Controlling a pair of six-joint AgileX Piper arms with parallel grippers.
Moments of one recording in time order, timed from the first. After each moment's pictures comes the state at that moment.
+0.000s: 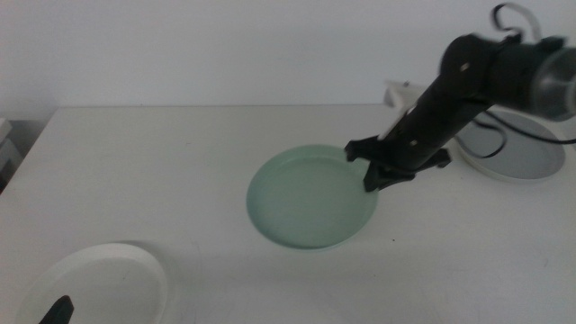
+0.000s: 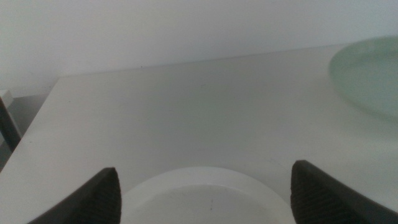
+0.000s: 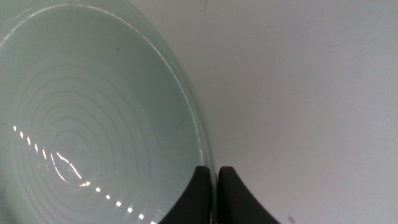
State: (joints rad) left arm -0.13 -0.01 0.03 -0.10 0.21 0.11; right arm 0.35 1.93 -1.47 0.35 0.87 0.04
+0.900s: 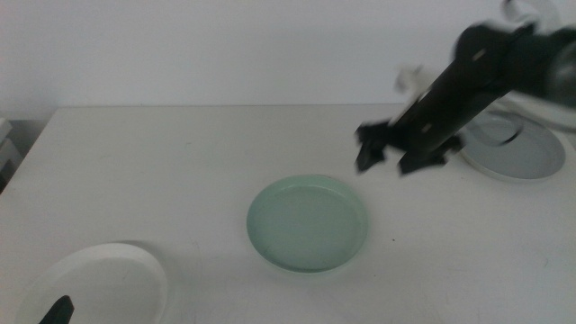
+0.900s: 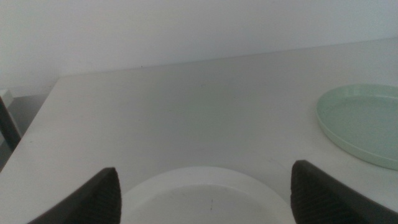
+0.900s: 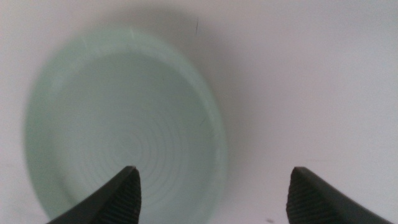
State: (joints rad) left arm -0.13 -0.01 0.03 -0.10 0.21 0.11; right arm 0.32 1.89 -1.49 0.33 0.87 0.04
